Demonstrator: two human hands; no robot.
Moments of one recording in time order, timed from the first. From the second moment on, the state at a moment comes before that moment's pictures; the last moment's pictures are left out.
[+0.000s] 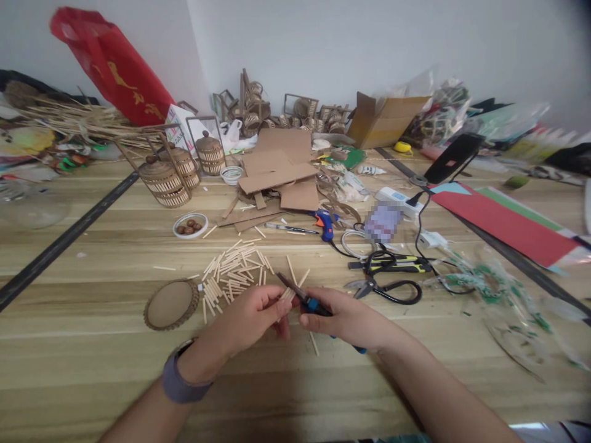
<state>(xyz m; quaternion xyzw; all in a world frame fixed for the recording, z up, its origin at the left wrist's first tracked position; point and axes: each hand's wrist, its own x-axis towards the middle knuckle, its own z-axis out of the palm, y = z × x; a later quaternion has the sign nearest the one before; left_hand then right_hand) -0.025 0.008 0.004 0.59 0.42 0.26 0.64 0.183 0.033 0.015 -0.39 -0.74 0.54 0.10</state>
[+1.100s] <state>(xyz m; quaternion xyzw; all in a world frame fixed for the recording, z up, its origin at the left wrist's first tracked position) -0.022 0.002 0.014 0.60 0.46 0.26 0.60 0.176 0.029 0.009 -0.39 -0.73 0.53 0.18</state>
